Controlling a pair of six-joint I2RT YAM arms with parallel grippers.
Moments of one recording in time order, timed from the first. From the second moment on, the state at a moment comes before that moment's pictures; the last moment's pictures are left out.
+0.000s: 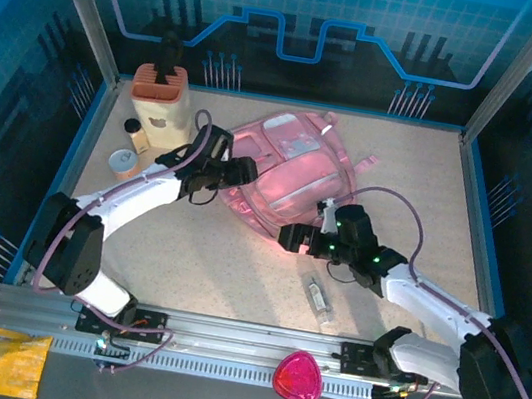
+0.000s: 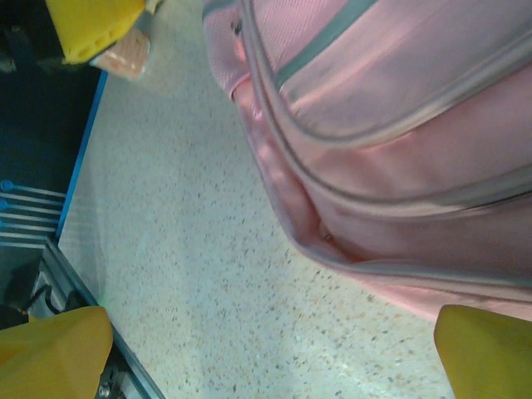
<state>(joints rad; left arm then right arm) -0.40 1.51 1.06 -0.35 0.11 -0.76 0.64 1.15 0.57 -0.07 -0.33 0.68</state>
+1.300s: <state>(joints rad) -0.30 1.82 1.03 -0.02 0.22 -1.06 0.46 1.39 0.61 0.04 -0.35 0.67</state>
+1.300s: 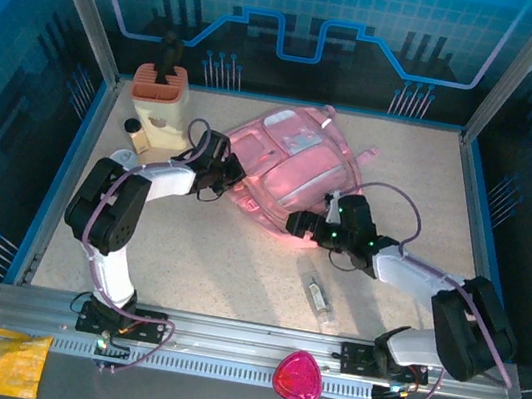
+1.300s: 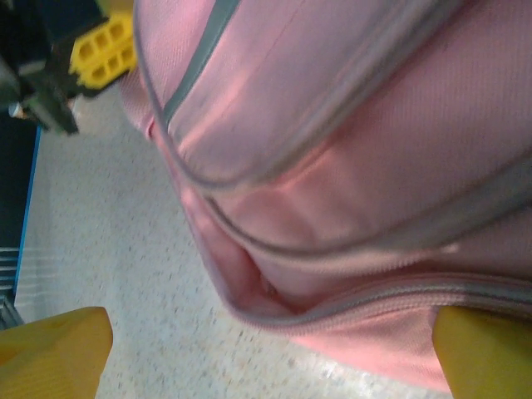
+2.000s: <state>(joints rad) -0.53 1.77 0.98 0.03 0.14 -1.34 0.32 1.37 0.91 -0.34 -0.17 0.44</state>
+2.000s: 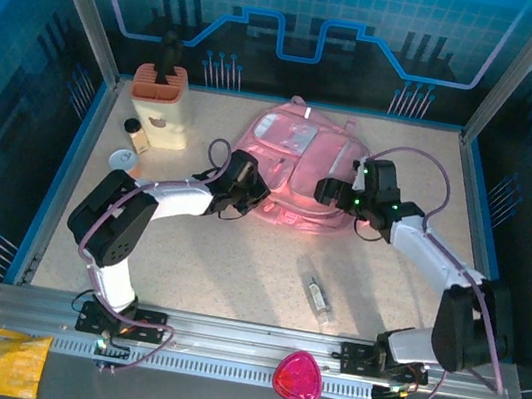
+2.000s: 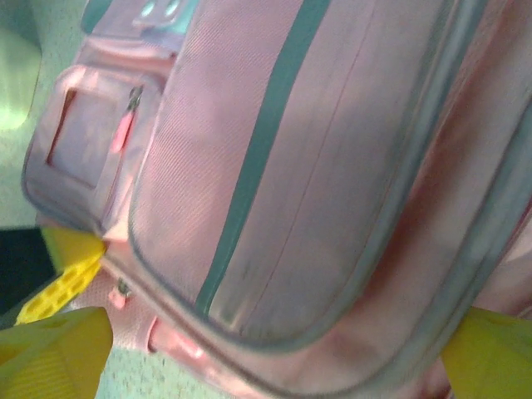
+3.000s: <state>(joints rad) -0.65 1.74 0.97 0.12 0.16 -1.53 0.75 1.48 0.81 -0.24 0.12 0.73</state>
